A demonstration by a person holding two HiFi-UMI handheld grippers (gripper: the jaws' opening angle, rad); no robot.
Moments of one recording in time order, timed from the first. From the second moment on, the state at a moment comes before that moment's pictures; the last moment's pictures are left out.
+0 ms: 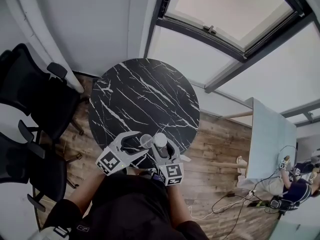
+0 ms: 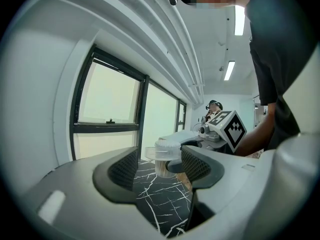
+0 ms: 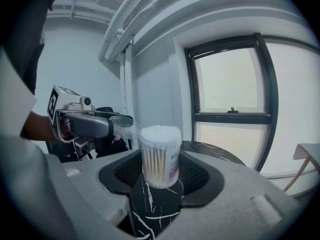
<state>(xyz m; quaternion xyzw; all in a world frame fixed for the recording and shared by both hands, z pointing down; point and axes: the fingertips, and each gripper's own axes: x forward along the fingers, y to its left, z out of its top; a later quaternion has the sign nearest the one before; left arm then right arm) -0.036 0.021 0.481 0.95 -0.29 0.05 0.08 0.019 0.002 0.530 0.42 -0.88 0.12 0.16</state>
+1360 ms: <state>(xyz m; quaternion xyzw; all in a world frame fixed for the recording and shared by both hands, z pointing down) -0.047 0.015 0.475 0.94 -0.33 0.04 0.08 0.042 -0.006 0.535 0.46 -0.87 0.12 0.16</state>
